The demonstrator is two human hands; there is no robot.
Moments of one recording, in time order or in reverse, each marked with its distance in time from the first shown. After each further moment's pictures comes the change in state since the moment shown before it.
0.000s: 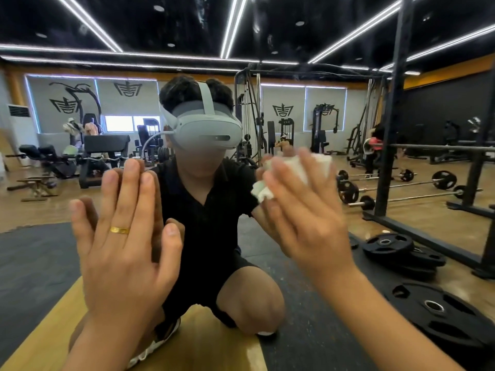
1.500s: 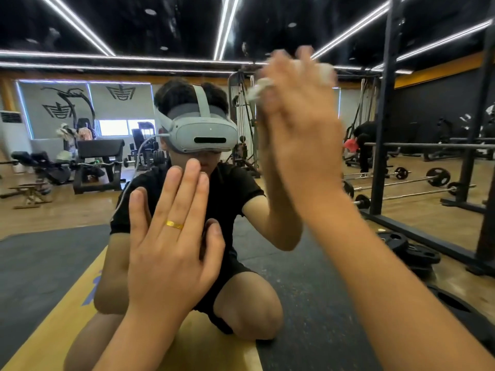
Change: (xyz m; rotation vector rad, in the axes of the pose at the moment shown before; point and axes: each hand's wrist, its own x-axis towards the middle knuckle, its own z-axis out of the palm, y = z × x) left_hand 0.019 0.054 0.019 -0.008 -0.016 0.167; right_hand 0.109 0.024 0.003 -0.028 0.175 0.194
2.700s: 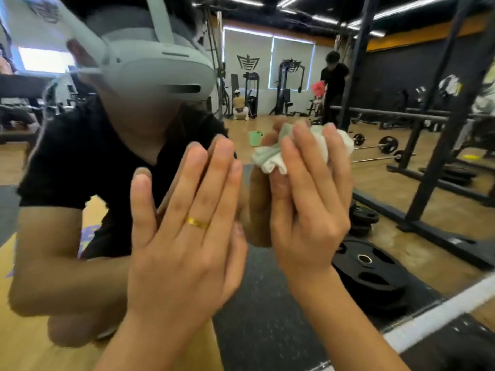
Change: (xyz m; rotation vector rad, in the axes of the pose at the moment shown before) left_hand -0.009 0.098 0.043 -0.109 -0.152 0.057; right_hand -0.125 0.063 -0.051 -0.043 0.006 -0.026
